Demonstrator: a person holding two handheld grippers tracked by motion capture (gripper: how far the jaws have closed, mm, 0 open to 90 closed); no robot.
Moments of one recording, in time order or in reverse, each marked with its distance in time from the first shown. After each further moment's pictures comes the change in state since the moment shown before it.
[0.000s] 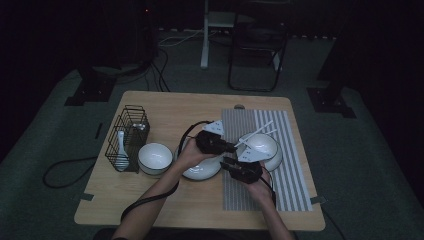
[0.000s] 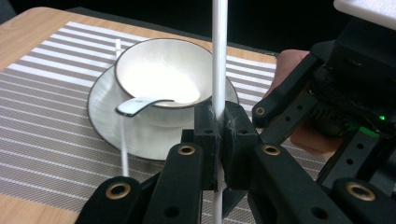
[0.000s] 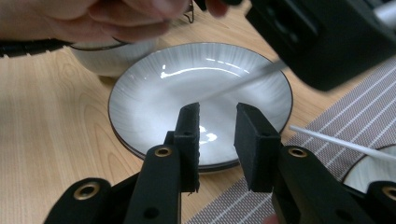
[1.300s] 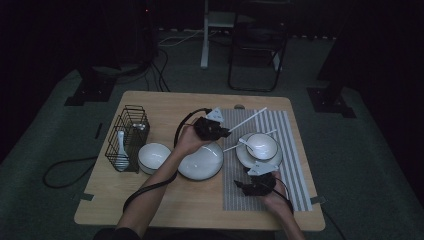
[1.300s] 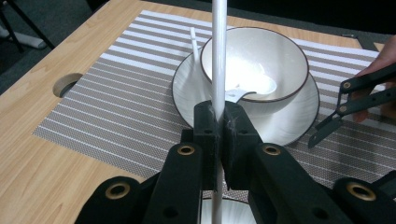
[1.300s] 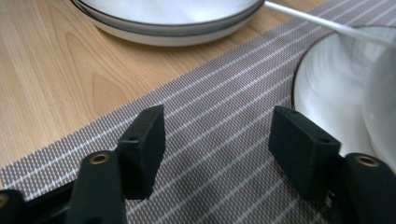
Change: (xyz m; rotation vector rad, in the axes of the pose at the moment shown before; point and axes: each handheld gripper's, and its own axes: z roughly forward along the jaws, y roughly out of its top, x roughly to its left) left arm 0.030 0.019 -0.006 0.110 0.203 0.031; right arm -0.011 -0.050 -0.027 0.218 -0.080 -0.090
